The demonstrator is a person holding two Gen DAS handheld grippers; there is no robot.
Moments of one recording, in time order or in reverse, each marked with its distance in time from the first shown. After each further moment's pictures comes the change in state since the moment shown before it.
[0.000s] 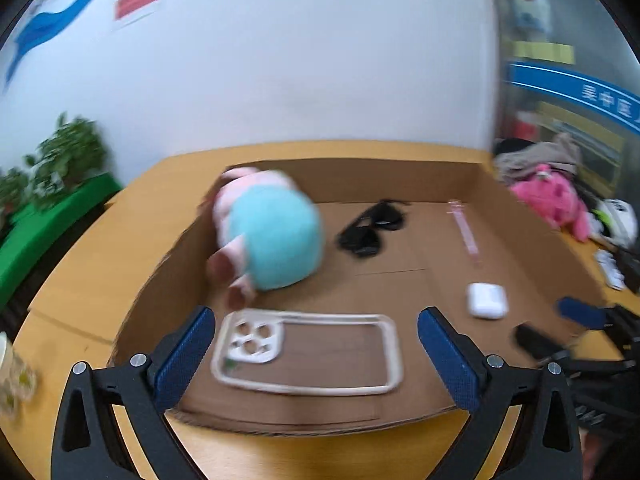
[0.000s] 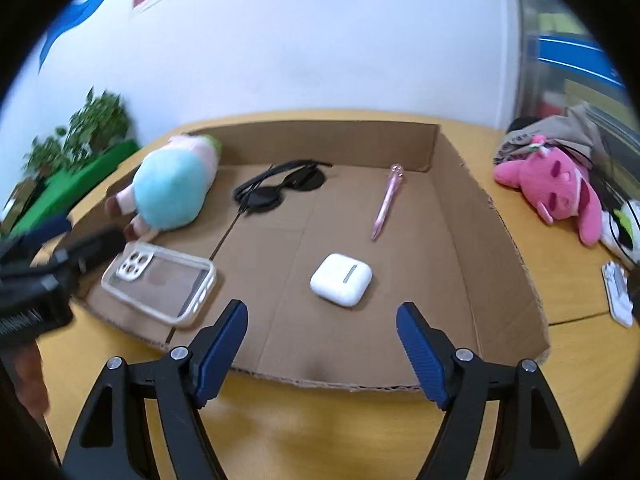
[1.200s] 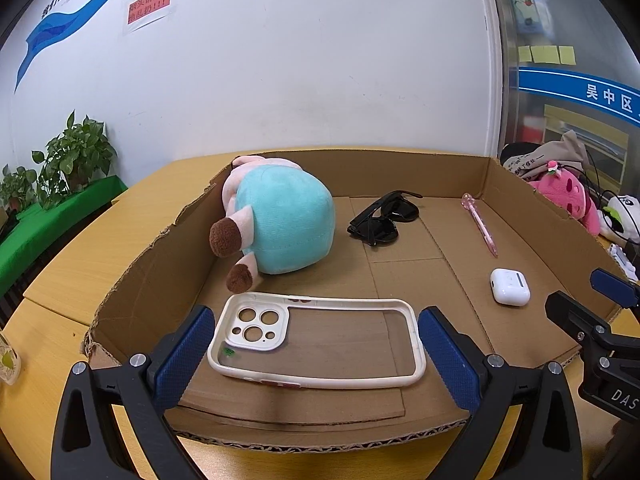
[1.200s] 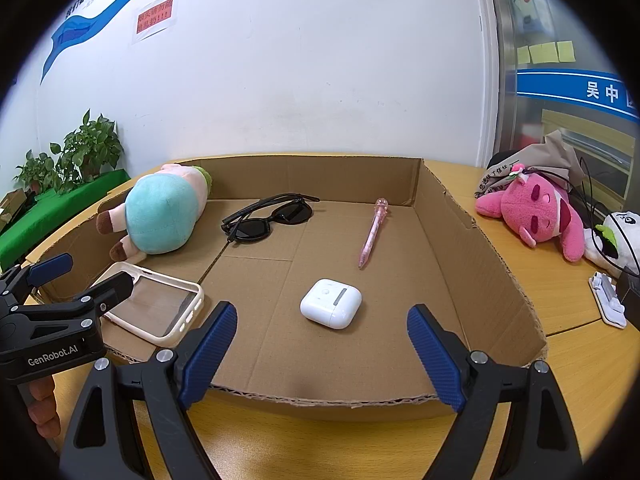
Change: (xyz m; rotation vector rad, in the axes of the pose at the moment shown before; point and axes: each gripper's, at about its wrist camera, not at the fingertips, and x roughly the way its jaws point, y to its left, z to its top) left arm 0.010 -0.001 -0.027 0.017 -0.051 -0.010; right arm -0.004 0.004 -0.019 -0.018 -0.162 -0.058
